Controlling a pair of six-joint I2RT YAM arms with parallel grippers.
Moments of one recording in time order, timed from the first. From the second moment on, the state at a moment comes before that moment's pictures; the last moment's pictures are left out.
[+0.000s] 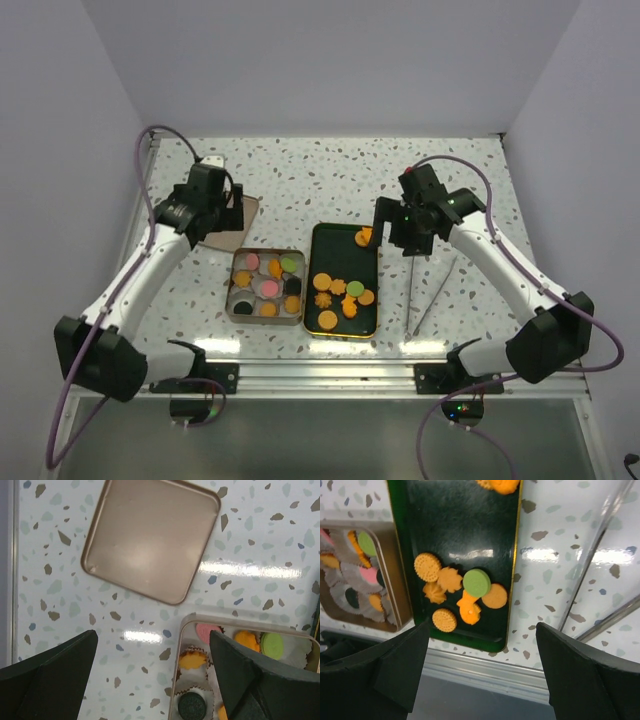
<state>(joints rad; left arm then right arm) -0.30 1.21 1.12 -0.75 -0.36 -0.25 0.44 1.37 1.28 -0.99 -0.05 0.60</state>
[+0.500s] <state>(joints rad) -0.30 1.81 1.40 -0.63 -0.32 -0.14 0.45 1.35 1.28 -1.03 -0.12 0.52</state>
